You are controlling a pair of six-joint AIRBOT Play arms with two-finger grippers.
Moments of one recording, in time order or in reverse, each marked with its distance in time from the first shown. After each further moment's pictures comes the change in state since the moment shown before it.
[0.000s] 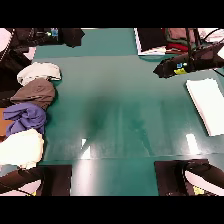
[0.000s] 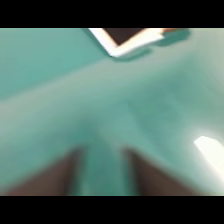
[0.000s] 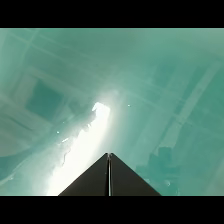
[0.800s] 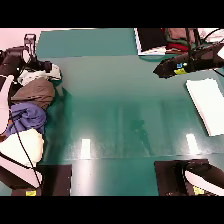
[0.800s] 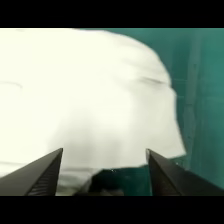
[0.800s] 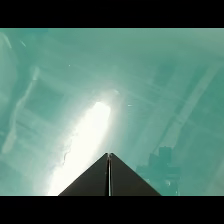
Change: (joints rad) left arm 0.478 -0.545 -0.001 0.284 0.021 -0.098; right arm 0.000 0.000 0.000 0.002 0.000 0.001
